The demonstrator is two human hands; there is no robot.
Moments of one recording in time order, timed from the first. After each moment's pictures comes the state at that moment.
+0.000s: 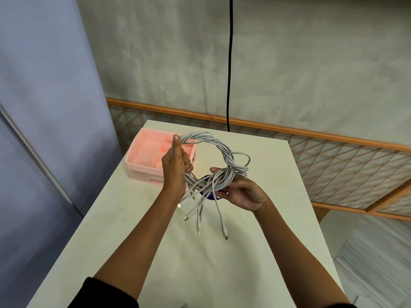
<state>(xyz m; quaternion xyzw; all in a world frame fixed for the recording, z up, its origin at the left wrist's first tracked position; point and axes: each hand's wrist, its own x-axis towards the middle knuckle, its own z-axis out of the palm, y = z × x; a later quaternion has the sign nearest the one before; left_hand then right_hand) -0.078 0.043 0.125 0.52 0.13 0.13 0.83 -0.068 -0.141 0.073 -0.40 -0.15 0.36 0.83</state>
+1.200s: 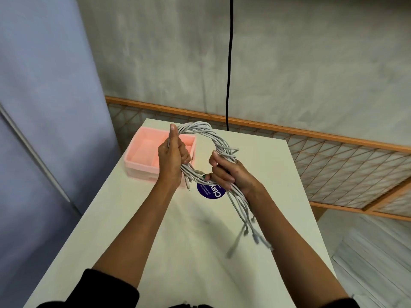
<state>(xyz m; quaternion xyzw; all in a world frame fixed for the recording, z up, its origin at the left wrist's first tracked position) -0.070 0.053 0.137 0.53 0.09 0.13 0.84 -0.070 -0.105 0.125 -0.56 -0.16 0.26 0.77</state>
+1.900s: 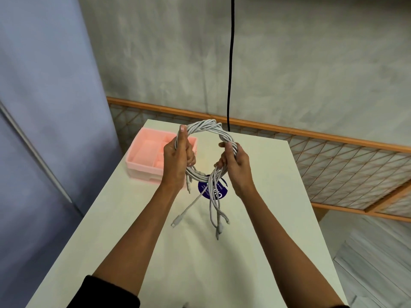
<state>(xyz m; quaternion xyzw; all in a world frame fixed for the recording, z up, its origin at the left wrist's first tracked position) -0.079 0.048 0.144 0.57 0.01 0.14 0.81 -0.062 -0.093 0.115 -0.73 -0.06 -0.11 0.67</state>
